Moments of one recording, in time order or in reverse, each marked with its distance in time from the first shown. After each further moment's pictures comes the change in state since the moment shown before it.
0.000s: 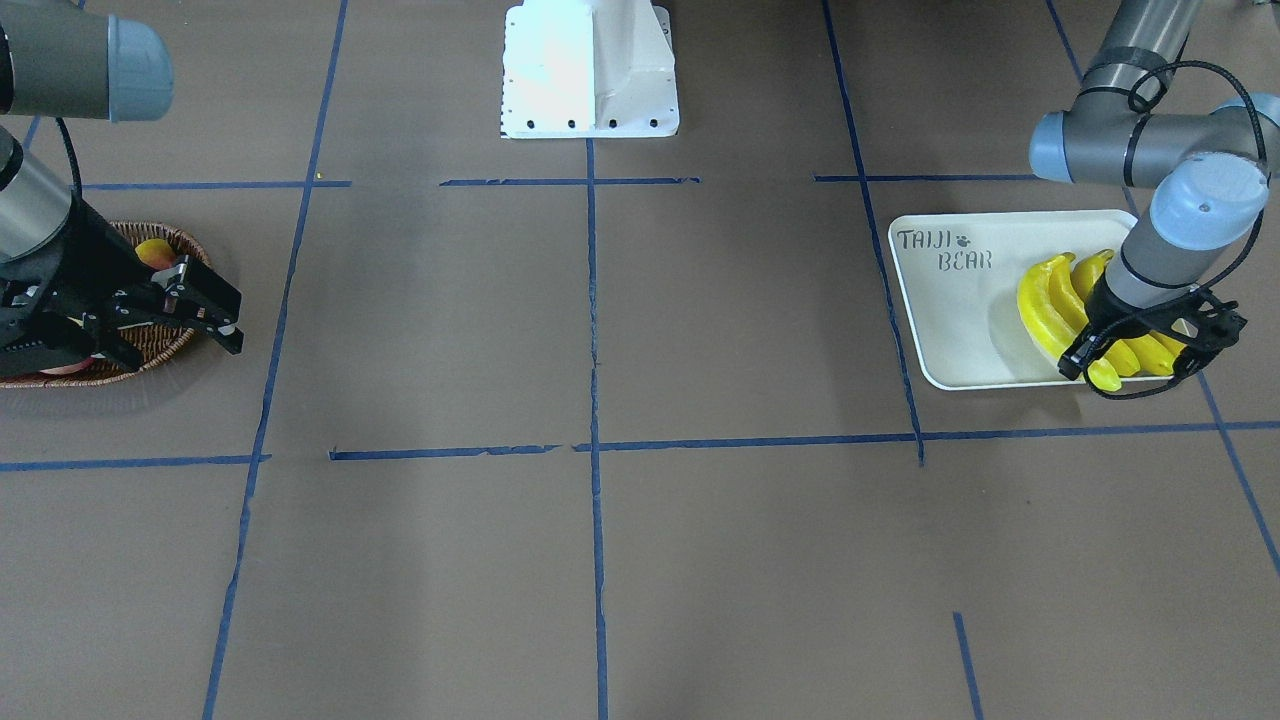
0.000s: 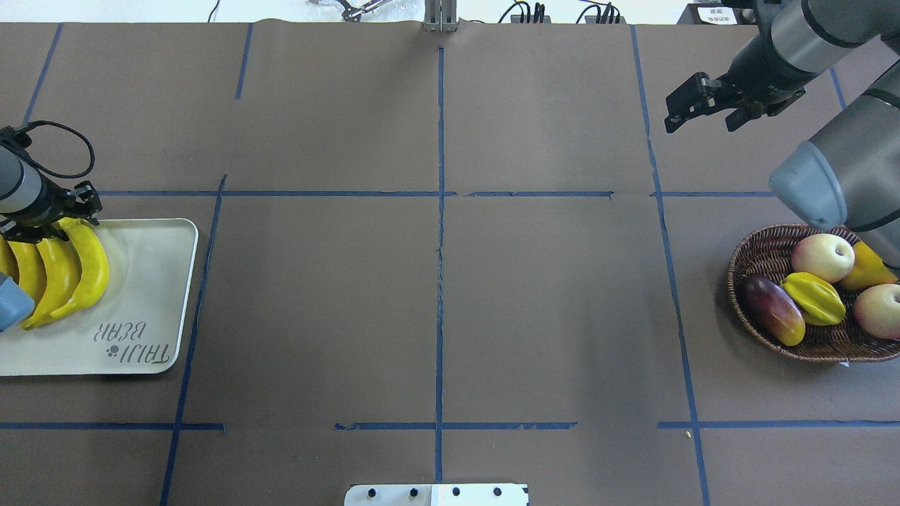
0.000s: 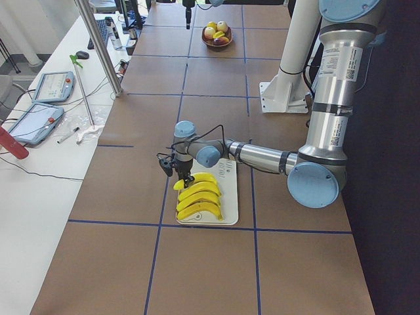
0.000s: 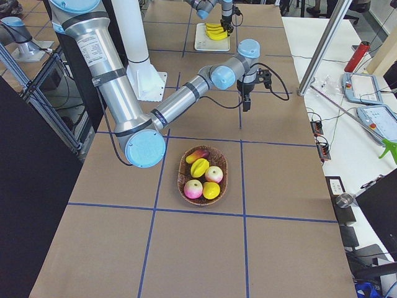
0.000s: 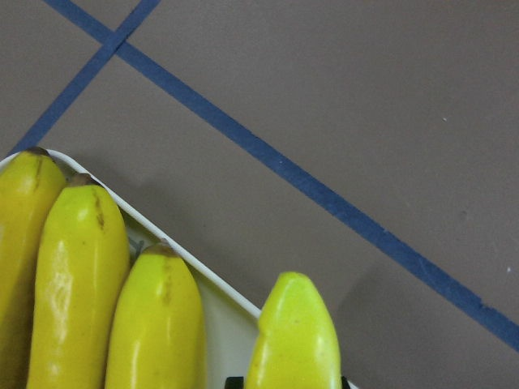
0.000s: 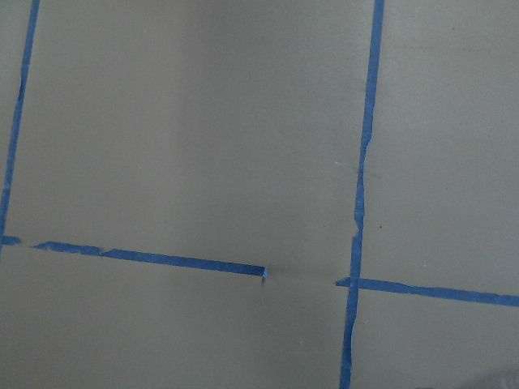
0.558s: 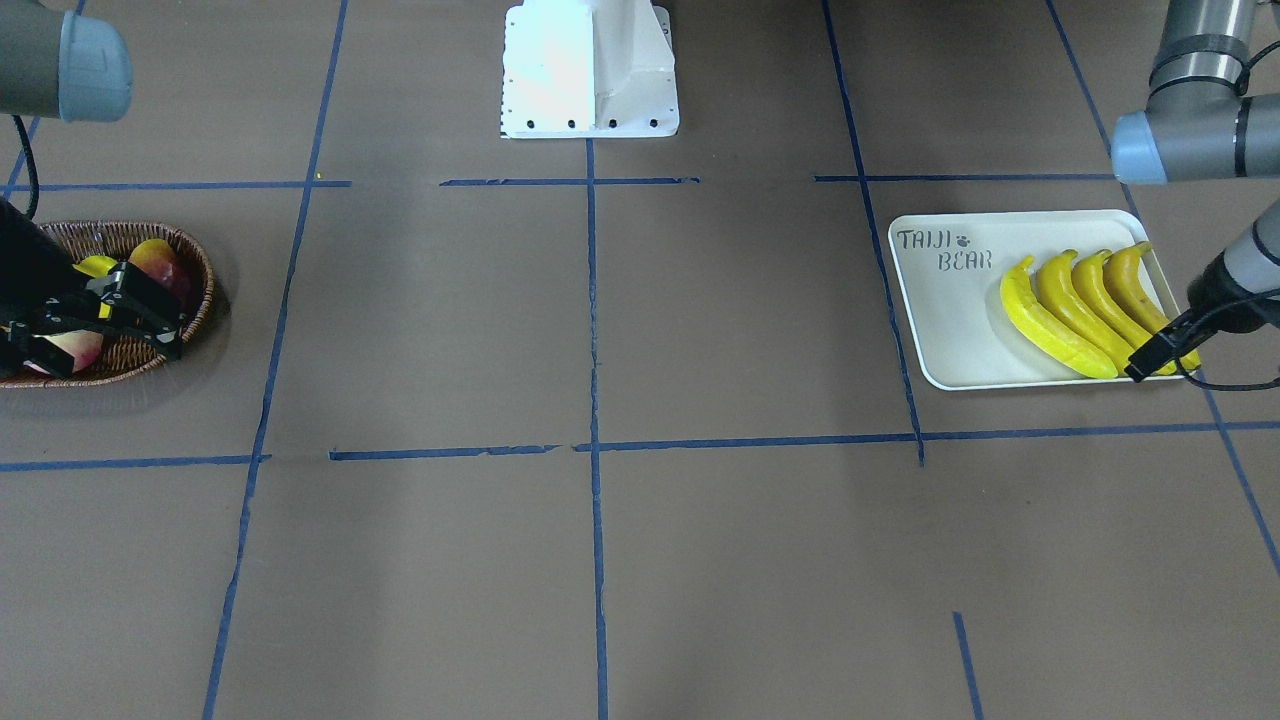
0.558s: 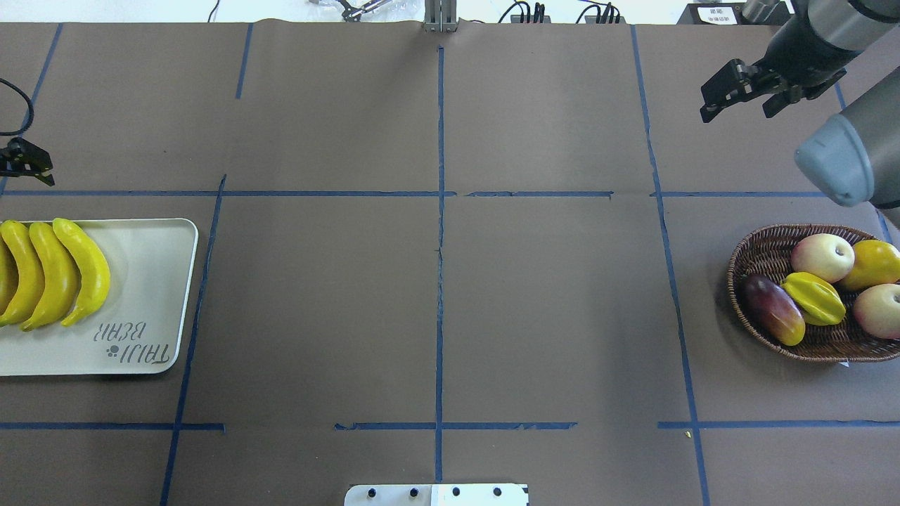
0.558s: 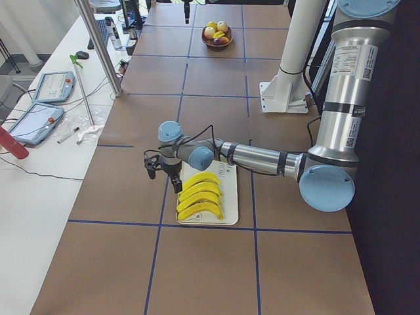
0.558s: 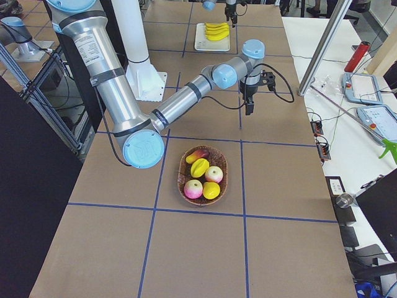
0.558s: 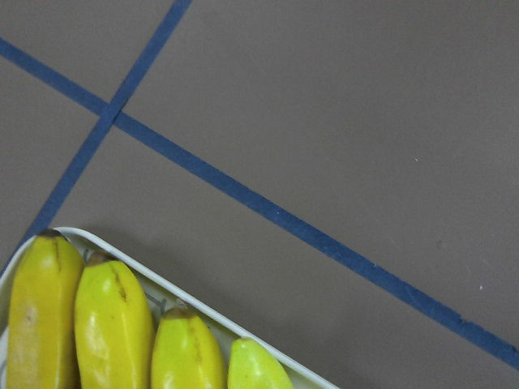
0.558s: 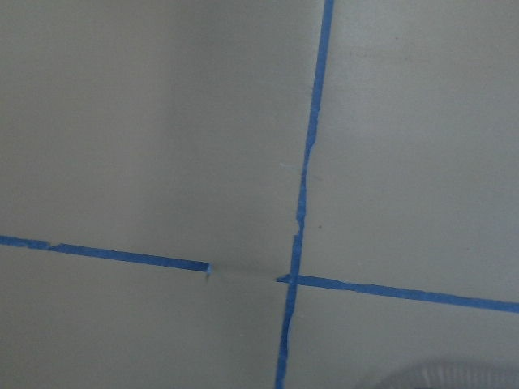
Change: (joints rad) left arm -0.247 -0.012 -0.006 0.103 -0.195 0.459; right arm 0.085 0.003 -0.010 -0.155 0.003 -0.205
